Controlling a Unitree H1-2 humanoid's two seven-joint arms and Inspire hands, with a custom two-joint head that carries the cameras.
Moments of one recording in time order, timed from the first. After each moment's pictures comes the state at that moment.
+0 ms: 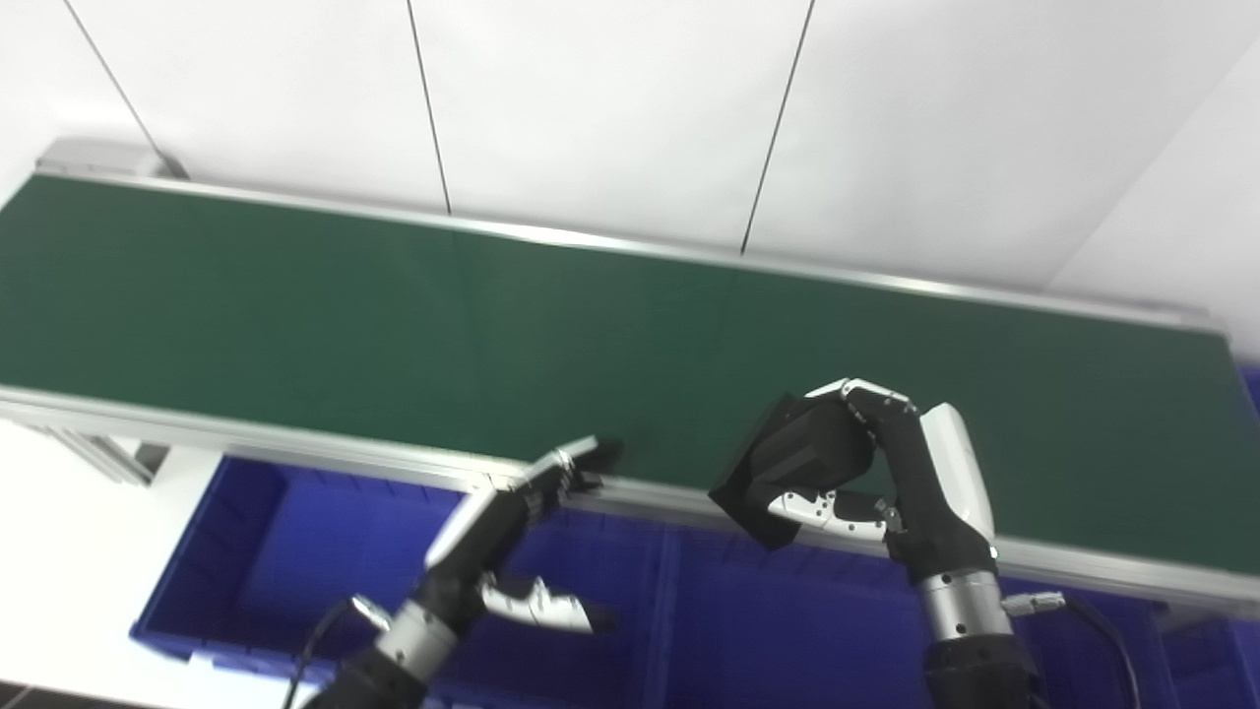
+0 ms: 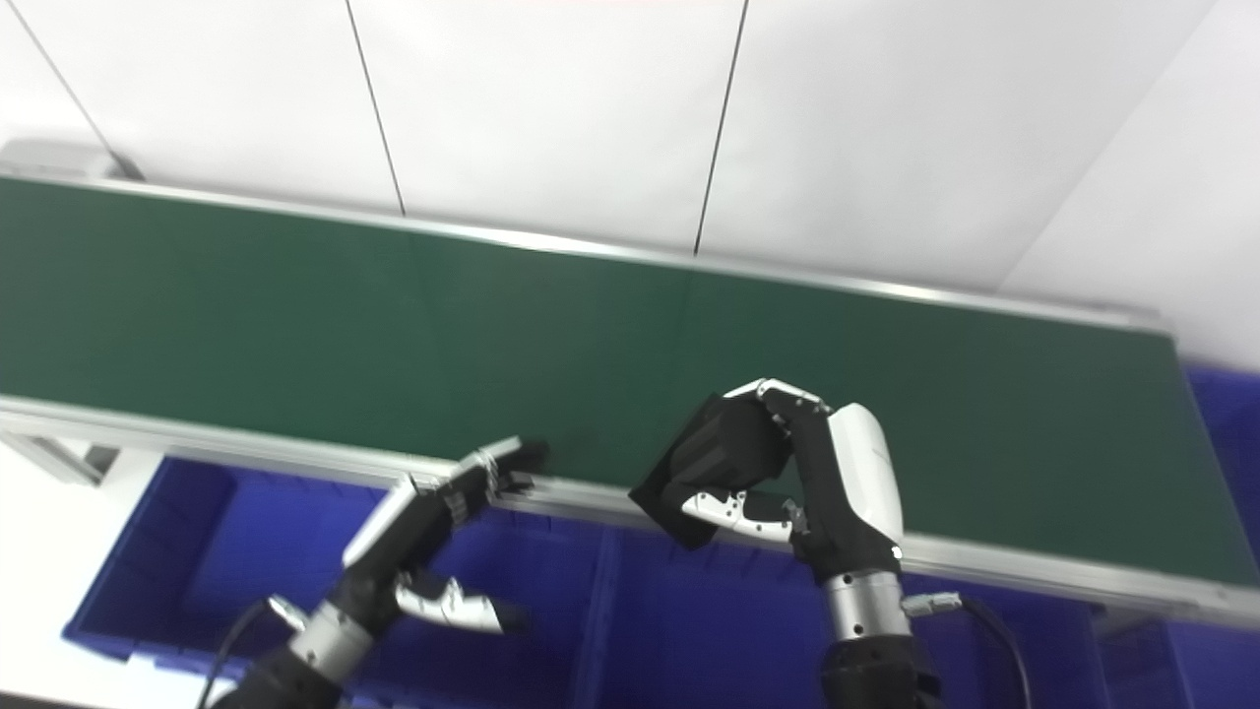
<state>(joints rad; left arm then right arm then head) 0.20 0.16 -0.31 0.01 0.01 -0.33 -0.24 0.27 -0.13 0.17 -0.49 -0.60 0.18 0.03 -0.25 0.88</state>
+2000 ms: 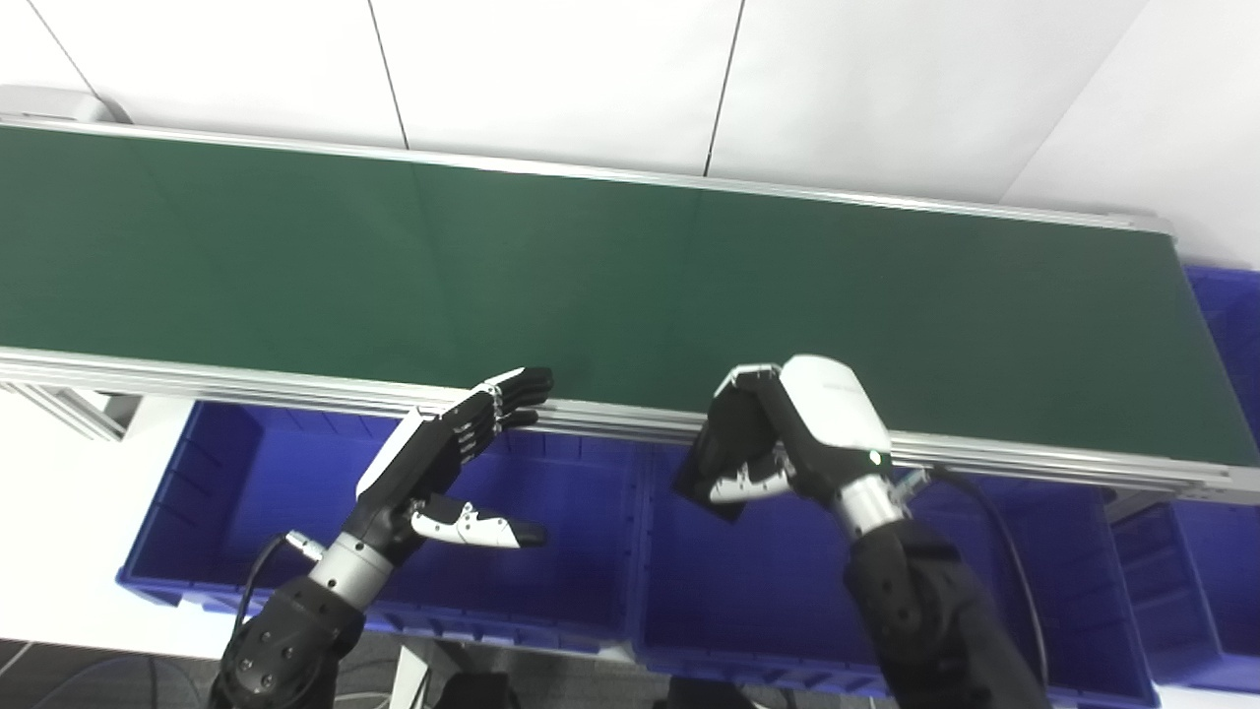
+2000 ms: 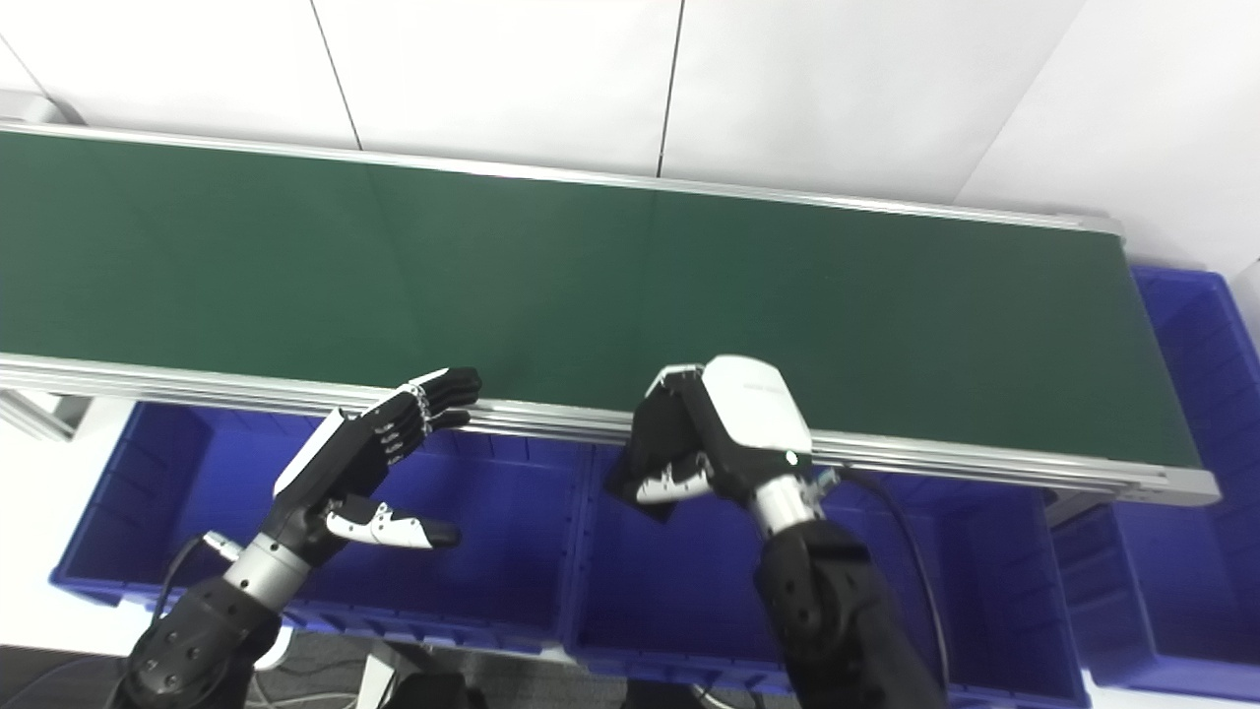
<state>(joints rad) 0.17 0.19 -0.21 0.04 -0.07 -0.30 -0.38 0.09 -0.24 0.35 -0.25 -0.93 0.30 0.23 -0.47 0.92</state>
